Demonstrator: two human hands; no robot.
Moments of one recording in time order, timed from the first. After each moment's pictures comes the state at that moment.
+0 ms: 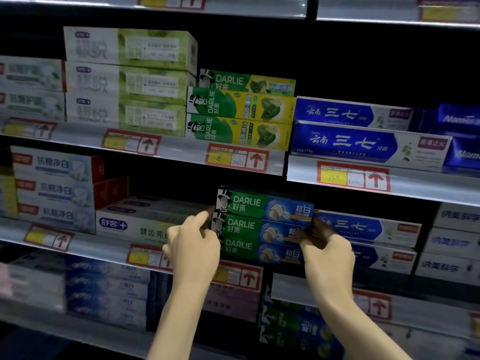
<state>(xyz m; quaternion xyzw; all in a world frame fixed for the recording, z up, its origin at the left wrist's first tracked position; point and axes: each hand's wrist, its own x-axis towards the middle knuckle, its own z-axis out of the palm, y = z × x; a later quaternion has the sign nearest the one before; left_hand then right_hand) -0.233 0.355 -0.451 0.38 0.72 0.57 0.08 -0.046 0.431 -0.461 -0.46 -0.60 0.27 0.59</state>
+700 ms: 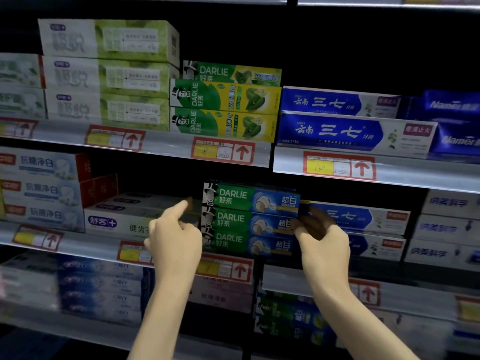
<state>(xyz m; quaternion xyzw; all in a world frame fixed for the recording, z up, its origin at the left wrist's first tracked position) -0.241 0.358 -0.456 0.34 0.69 0.63 0.05 -0.039 0.422 -0.455 -0.42 -0.57 0.33 0.62</state>
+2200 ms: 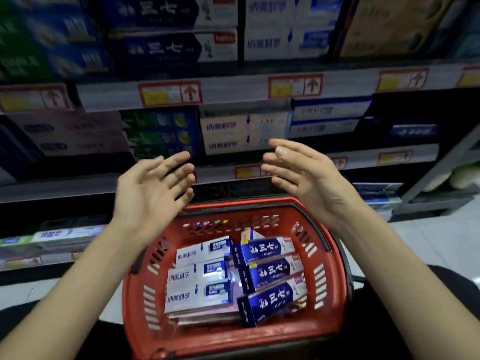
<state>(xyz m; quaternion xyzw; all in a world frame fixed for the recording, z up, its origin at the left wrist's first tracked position) 0.003 0.293 -0.598 0.24 0.40 0.58 0.67 0.278 0.312 -0.567 -0.41 -0.45 0.64 0.48</state>
